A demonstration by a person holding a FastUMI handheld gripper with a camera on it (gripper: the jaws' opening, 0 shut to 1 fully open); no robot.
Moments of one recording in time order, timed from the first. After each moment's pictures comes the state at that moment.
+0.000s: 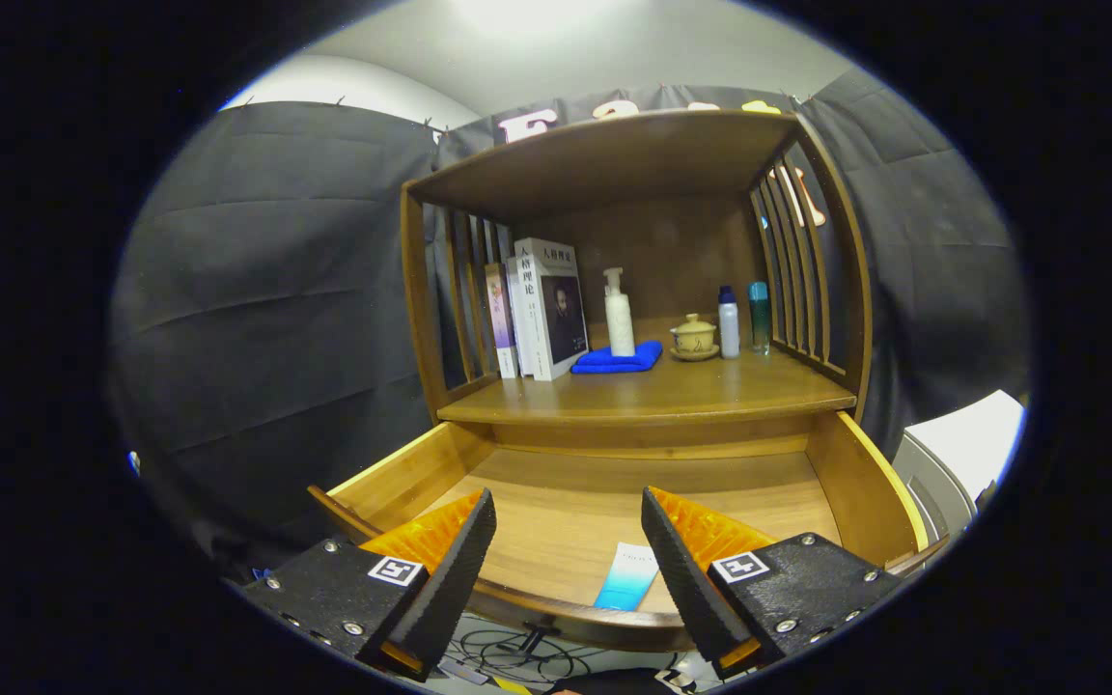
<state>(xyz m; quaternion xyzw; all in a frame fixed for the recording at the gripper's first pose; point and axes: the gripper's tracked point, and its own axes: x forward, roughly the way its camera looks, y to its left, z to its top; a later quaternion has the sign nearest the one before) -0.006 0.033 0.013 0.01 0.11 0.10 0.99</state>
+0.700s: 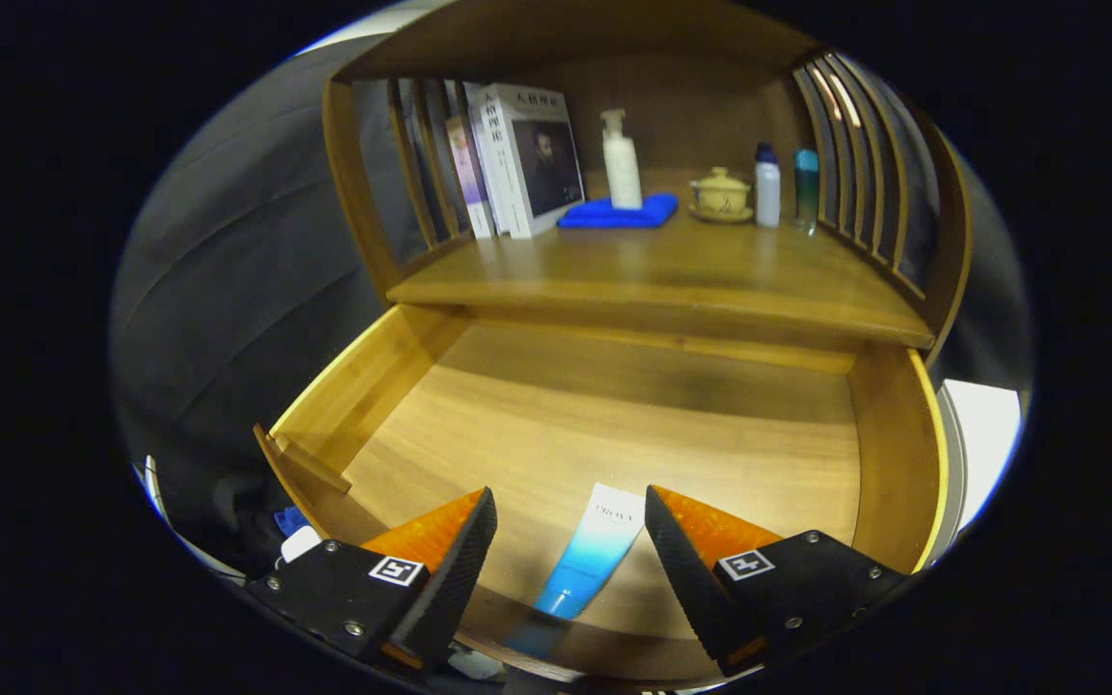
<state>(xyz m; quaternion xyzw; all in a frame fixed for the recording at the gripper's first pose) 0.034 0.011 -0.068 -0.01 0.38 0.13 0.92</state>
